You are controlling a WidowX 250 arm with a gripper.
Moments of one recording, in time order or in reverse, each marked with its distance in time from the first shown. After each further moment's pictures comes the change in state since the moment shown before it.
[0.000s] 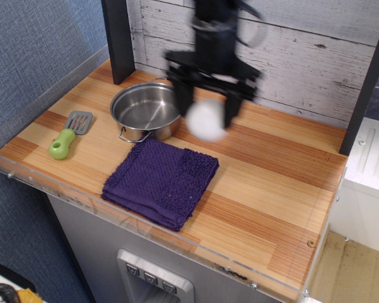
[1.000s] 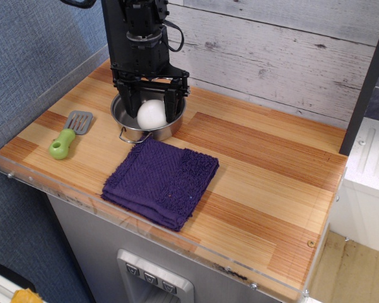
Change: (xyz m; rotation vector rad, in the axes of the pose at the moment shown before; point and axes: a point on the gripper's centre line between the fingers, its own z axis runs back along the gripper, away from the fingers) arm 0.030 0.075 -0.062 -0.028 0.116 0.110
